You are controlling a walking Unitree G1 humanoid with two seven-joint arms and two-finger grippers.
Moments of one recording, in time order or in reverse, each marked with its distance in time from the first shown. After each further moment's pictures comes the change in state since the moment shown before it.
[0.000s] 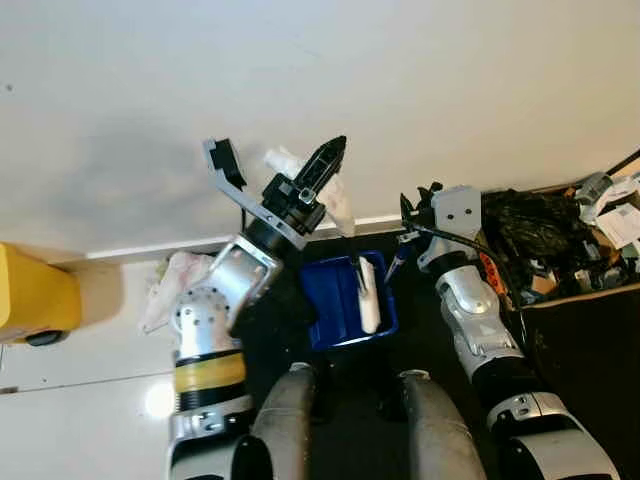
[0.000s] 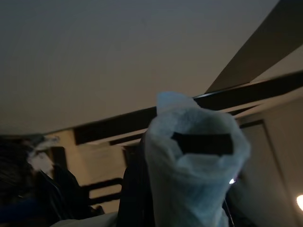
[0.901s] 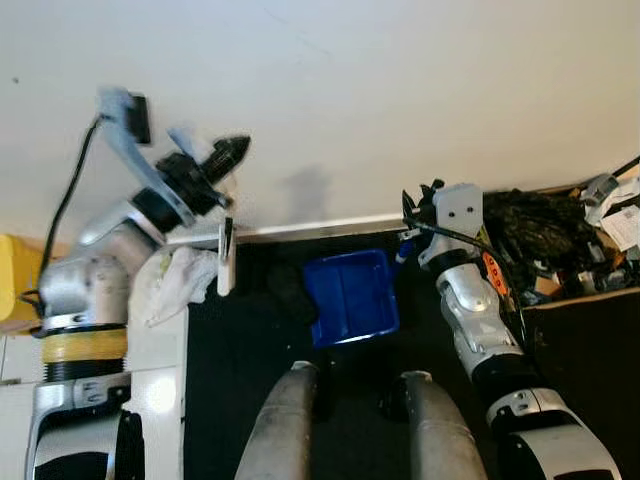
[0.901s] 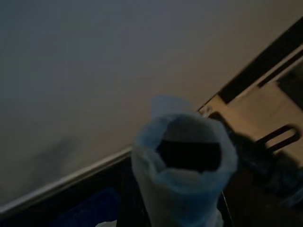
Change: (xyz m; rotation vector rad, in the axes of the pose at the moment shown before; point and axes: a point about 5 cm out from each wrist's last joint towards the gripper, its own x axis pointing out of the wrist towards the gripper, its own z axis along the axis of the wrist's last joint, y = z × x) left arm -0.036 0.033 0.084 0.812 0.261 0.224; right arm 0.002 0.000 0.001 0.003 -0.012 -0.007
